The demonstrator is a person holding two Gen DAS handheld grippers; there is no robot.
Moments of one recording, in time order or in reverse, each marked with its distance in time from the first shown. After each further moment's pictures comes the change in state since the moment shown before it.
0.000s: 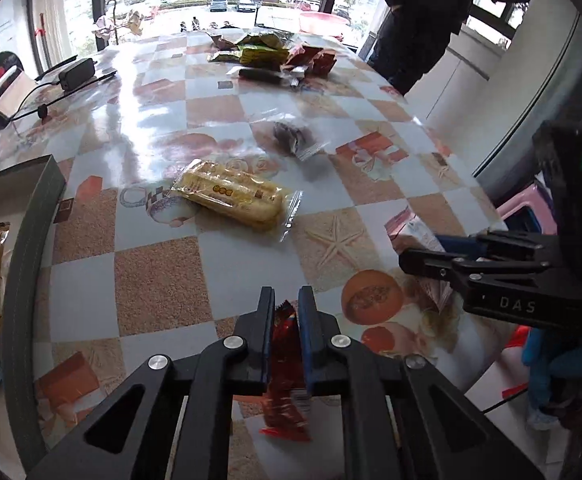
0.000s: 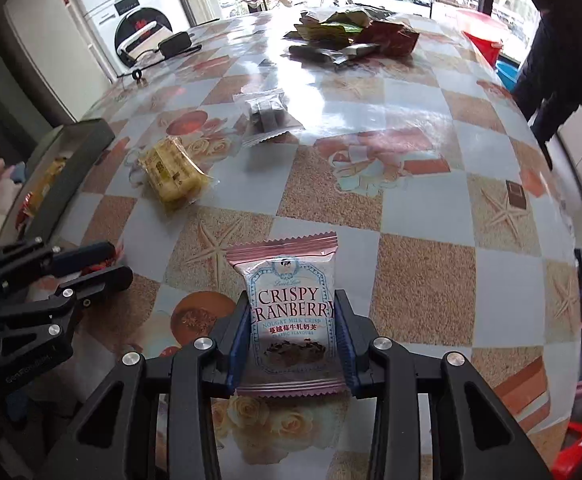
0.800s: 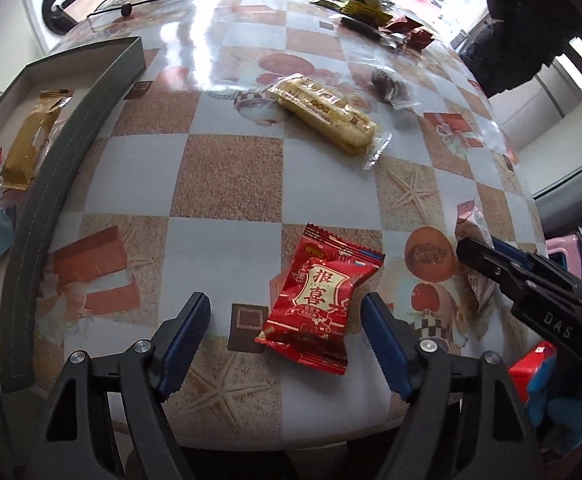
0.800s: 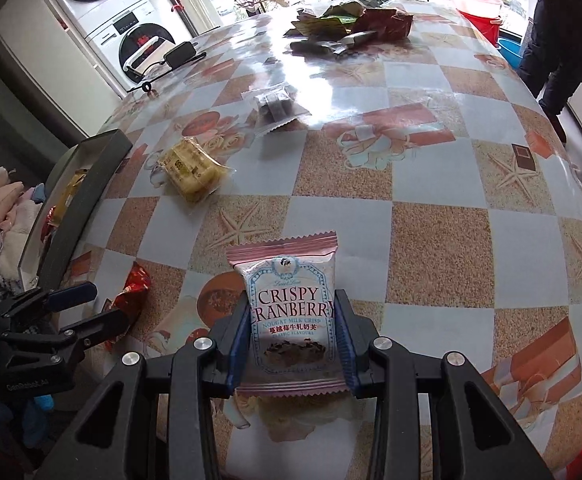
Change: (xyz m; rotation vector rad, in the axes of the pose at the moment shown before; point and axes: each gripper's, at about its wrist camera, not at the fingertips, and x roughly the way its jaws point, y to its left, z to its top) left arm 0.009 0.018 -0.032 -0.278 0.162 0.167; right arm -0.001 0.007 -0.014 0.011 -0.013 0.041
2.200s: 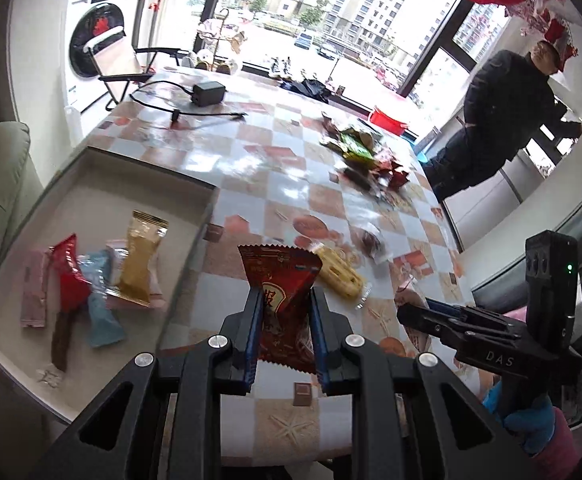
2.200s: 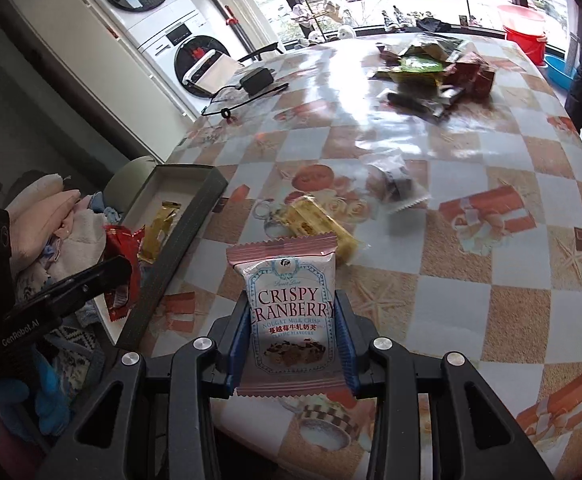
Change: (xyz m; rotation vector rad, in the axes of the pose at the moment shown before) left arm -0.126 0.094 0.034 -0.094 -0.328 -0.165; right arm -0.029 0.090 0.057 -0.075 -0.028 0.181
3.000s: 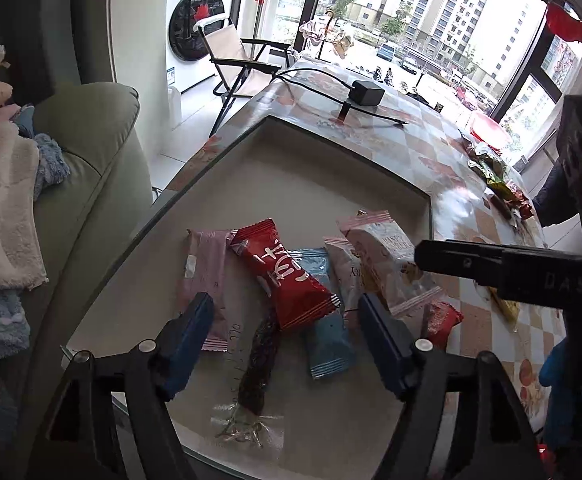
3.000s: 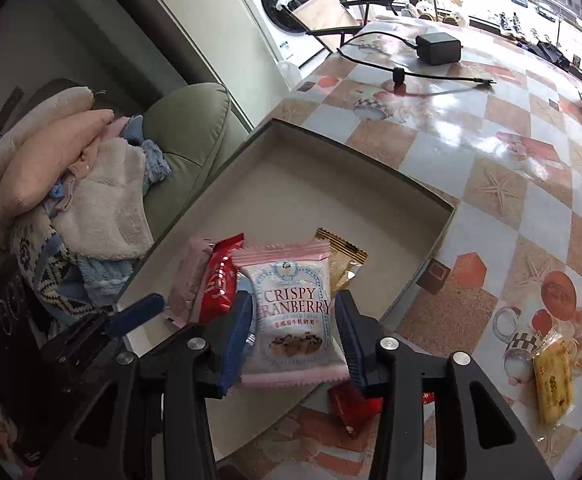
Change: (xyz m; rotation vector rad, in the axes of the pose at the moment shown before) left arm 0.014 0.157 -0.016 -0.116 -0.021 0.275; right arm 0.161 0.179 0.075 -0.233 0.207 0.040
